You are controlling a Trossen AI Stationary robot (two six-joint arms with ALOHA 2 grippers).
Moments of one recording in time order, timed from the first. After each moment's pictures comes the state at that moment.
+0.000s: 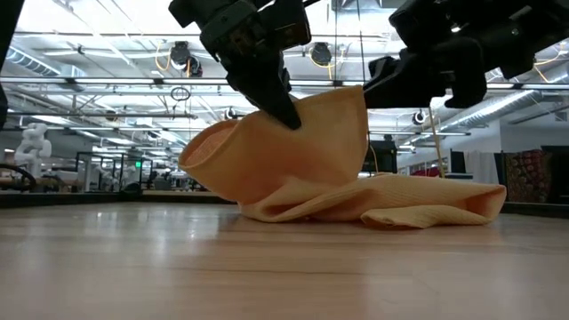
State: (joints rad) left arm -0.08 1.76 1.25 -0.41 0.10 0.09; right arm 0.14 1.33 0.51 0.45 0.11 -0.32
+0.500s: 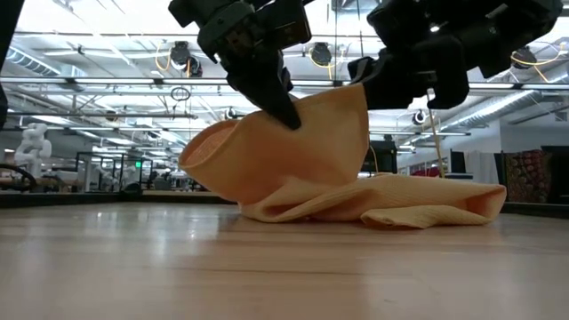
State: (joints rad) left arm -0.08 1.76 1.25 -0.41 0.10 0.12; right arm 0.14 1.46 0.62 0.44 0.06 -0.32
